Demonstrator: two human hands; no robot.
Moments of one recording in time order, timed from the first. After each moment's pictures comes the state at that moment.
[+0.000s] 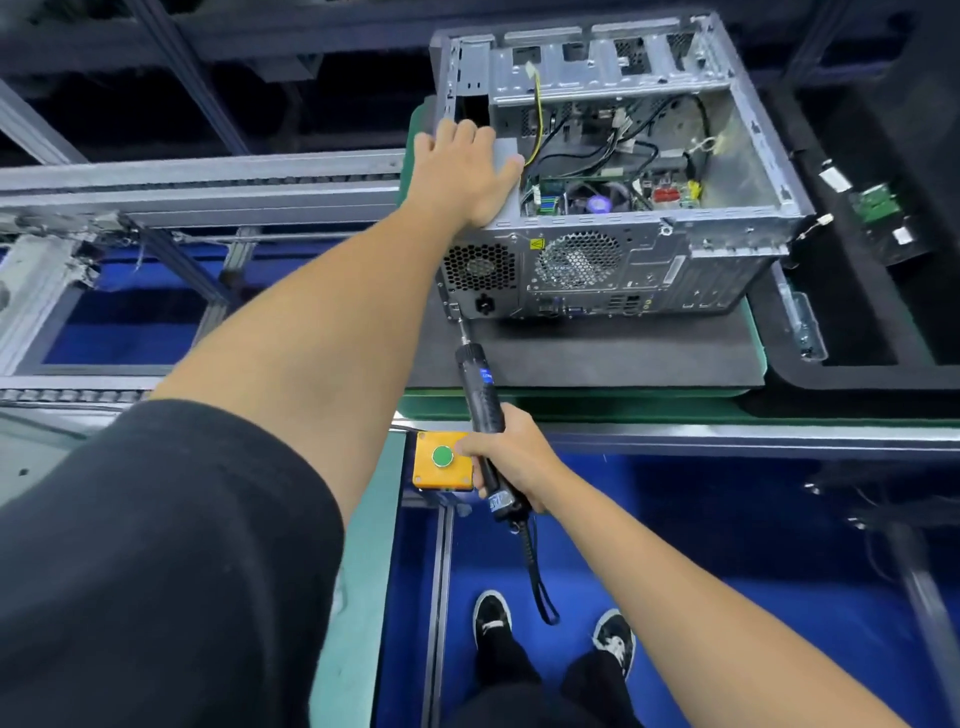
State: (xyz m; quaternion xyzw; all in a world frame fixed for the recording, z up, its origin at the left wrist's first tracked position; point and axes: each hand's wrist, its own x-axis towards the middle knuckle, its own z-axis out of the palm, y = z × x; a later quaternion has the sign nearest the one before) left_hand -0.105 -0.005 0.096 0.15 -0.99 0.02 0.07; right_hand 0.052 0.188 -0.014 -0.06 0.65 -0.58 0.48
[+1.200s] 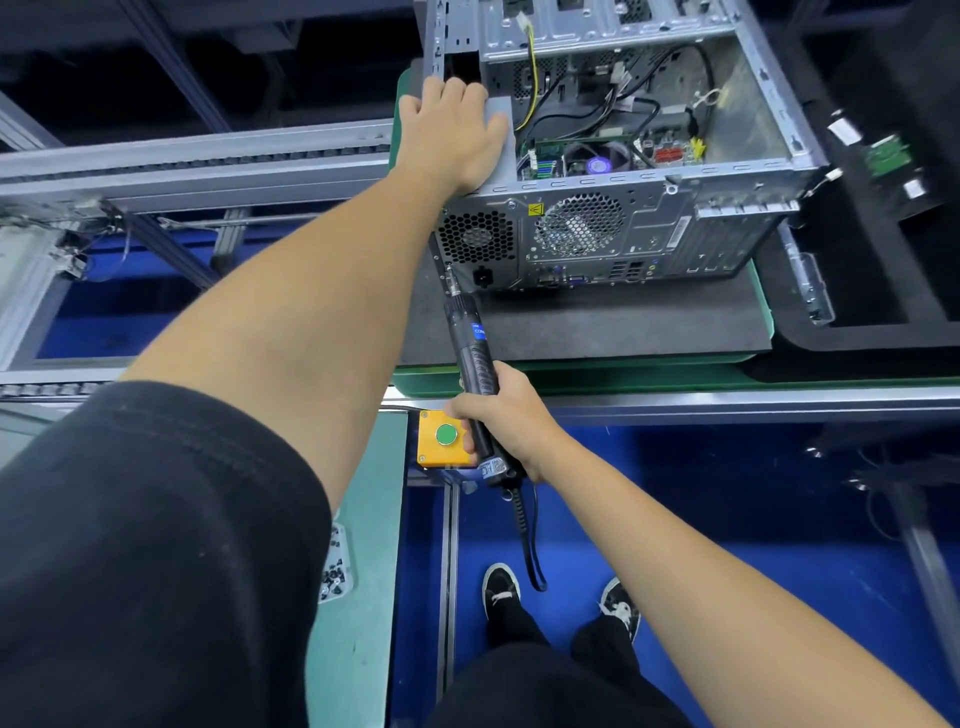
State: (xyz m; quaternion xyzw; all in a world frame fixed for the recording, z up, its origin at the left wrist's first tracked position) left_hand -0.104 -0.007 0.096 0.16 -0.98 -0.02 0.08; right_hand 0.053 0.177 -0.002 -0.07 0.63 -0.62 0.46
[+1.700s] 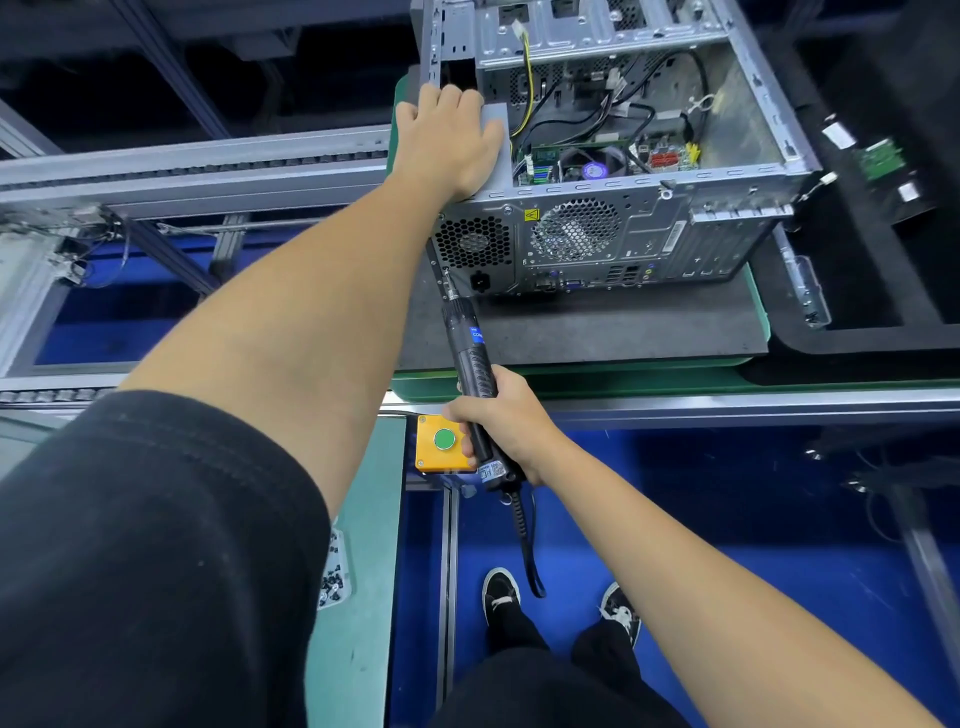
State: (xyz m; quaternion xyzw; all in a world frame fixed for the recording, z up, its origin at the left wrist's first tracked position) left_hand -0.105 -0.007 0.095 0.16 -0.98 -0.03 0.08; right_hand 0.051 0.178 0.000 -0.07 0.62 -0.63 0.46
